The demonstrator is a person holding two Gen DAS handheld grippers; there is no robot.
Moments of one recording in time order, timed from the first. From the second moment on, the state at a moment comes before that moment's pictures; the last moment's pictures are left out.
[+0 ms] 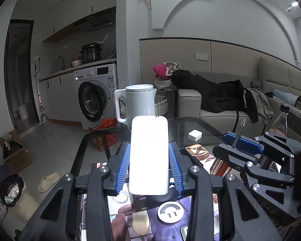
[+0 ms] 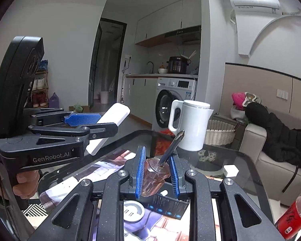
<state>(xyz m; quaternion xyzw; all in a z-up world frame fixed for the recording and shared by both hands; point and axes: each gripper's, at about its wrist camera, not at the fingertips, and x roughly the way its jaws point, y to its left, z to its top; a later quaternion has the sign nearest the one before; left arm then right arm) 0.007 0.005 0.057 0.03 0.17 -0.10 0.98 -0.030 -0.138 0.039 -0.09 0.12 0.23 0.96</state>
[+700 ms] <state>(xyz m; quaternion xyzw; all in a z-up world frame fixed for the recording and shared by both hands) 0.069 0.013 0.065 -0.03 0.13 -0.06 0.99 0.045 -0.130 0.066 -0.05 0.09 0.17 0.98</state>
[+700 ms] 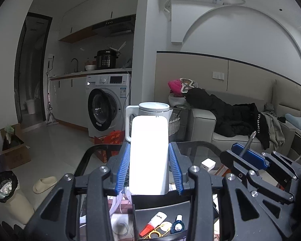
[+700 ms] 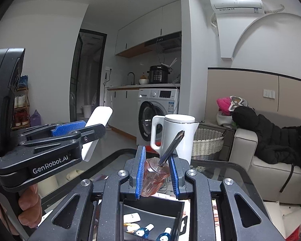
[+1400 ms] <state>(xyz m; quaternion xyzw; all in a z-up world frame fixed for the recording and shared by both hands) 0.134 -0.006 0.018 -0.03 0.32 -0.07 0.94 0.106 -0.129 0.033 -0.03 0.24 0.16 0.96</state>
